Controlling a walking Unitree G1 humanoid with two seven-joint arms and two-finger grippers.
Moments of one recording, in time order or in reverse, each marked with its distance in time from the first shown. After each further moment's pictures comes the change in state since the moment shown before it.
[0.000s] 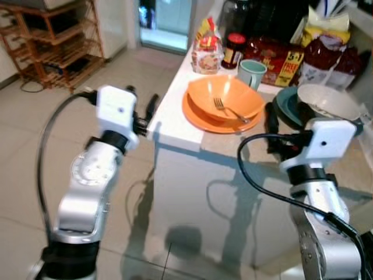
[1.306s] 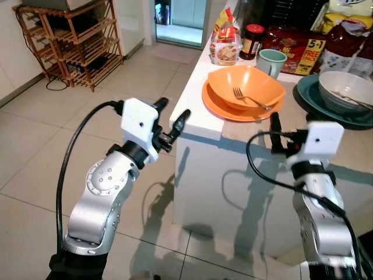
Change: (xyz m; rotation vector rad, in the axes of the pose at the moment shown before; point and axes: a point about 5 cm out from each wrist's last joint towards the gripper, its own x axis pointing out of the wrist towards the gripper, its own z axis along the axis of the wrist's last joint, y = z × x) left arm -0.008 -0.042 -0.002 -0.110 -0.024 -0.297; right arm 0.023 -0.033 -0.046 -0.070 0.085 -0.089
